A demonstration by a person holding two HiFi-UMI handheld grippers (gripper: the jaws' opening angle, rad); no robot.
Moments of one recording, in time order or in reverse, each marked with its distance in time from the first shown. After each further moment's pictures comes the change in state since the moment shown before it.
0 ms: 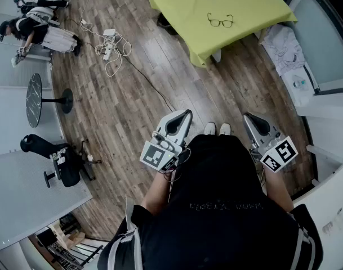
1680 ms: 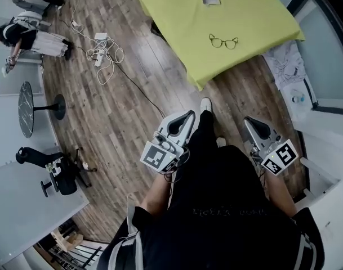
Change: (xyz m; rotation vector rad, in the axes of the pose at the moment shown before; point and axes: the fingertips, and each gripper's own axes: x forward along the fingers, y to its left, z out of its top) left arm 0.136 0.105 -0.003 -0.072 -0.006 -0.026; right arm 0.099 -0.127 0.027 -0.001 0.074 0.009
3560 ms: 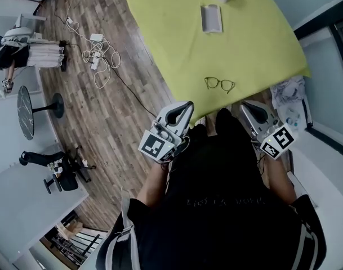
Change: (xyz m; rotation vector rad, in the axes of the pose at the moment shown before) left arm 0.211 0.160 0.040 0.005 0.050 0.020; right arm 0.155 -0.222 0.109 -0.014 0.077 0.089
